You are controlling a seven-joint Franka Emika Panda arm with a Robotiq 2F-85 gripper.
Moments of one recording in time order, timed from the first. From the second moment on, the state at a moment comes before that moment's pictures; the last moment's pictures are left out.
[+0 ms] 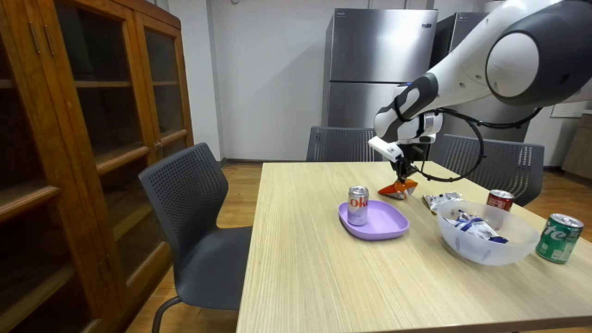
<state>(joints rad) 0.09 1.23 -0.22 -0.91 0.01 2.34 1.26</state>
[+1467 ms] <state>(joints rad) 0.08 0.77 -0.21 -1.43 -0.02 2.38 0.89</state>
